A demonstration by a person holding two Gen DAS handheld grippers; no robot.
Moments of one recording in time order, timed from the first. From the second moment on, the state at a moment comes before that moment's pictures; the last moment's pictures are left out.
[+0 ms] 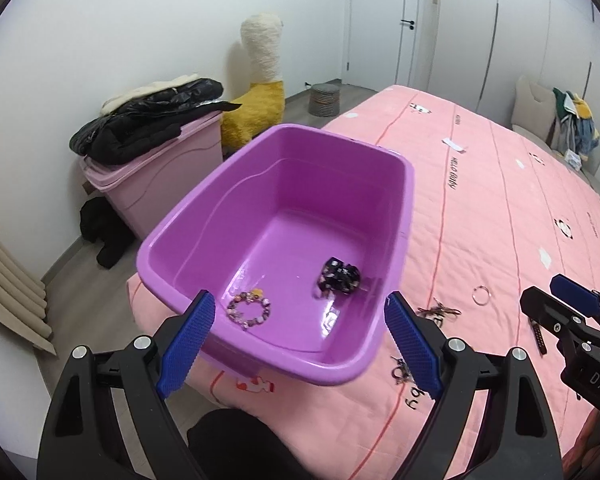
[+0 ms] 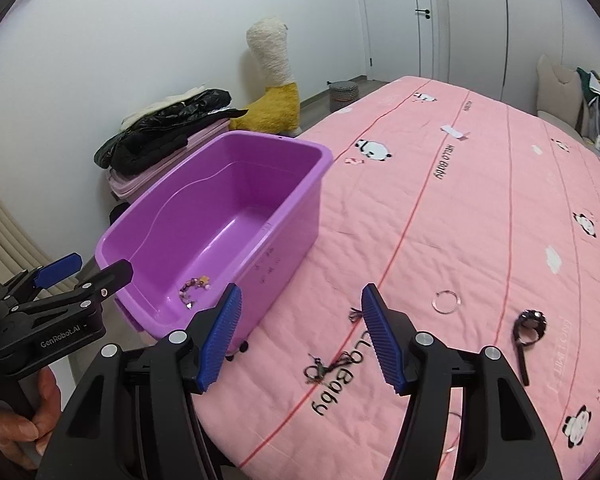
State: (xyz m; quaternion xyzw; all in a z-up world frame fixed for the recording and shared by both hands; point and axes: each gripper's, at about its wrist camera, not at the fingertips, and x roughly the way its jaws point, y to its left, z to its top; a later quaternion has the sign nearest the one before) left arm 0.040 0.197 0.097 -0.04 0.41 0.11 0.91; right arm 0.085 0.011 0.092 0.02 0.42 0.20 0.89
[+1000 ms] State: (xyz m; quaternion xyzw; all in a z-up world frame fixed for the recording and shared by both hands) left arm 0.015 0.064 0.094 0.02 0.41 -0.01 0.91; right arm 0.007 -0.125 0.093 0.06 0.39 0.07 0.92
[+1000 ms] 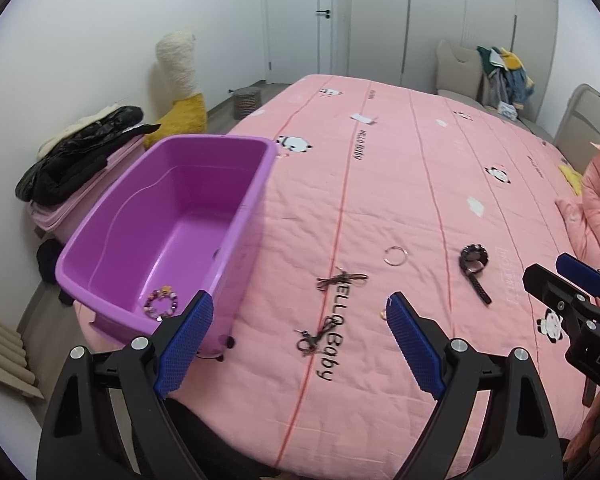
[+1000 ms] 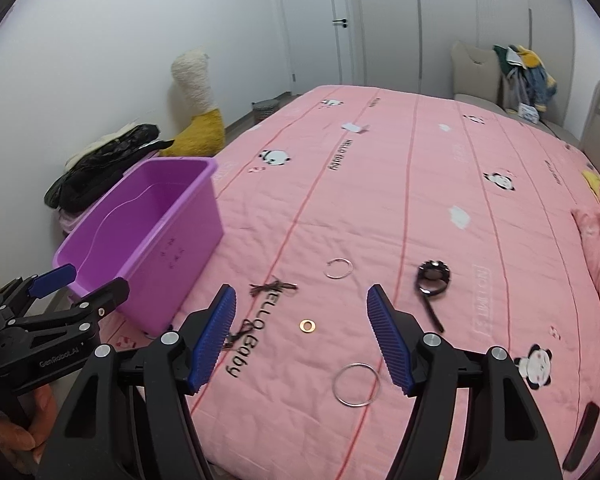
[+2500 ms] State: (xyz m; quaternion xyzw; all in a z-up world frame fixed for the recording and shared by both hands) left arm 0.012 -0.027 0.057 0.07 0.44 -0.07 0.89; right arm -0.027 -0.227 0.040 0.12 0.42 -0.02 0.90
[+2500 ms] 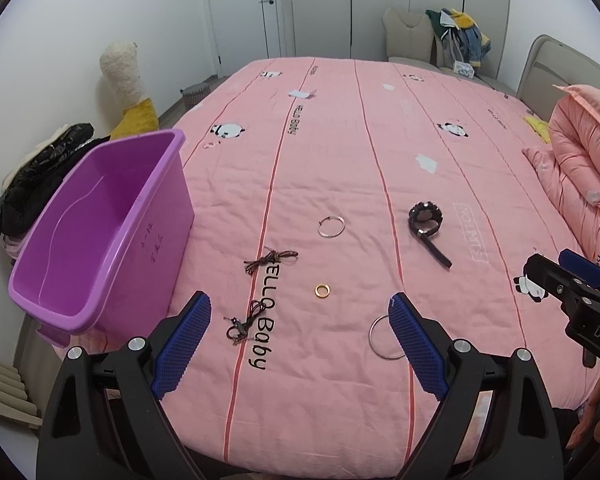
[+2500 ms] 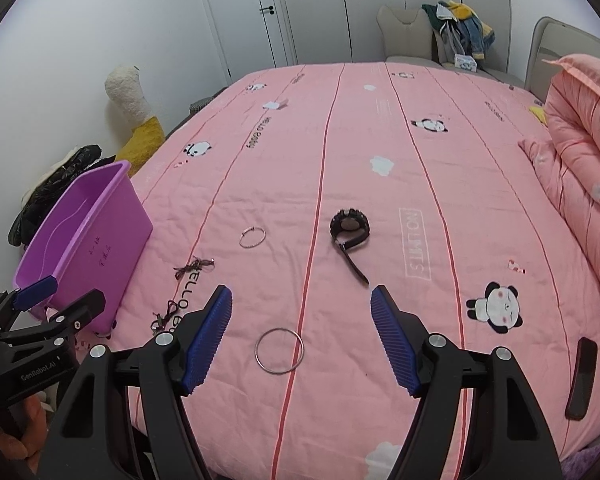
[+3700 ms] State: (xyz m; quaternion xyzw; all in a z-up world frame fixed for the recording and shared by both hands) left arm 0.048 0.067 -0.111 0.04 0.53 -0.03 0.84; right arm -0.023 -0.183 -0.133 0.16 0.55 0.02 0.82
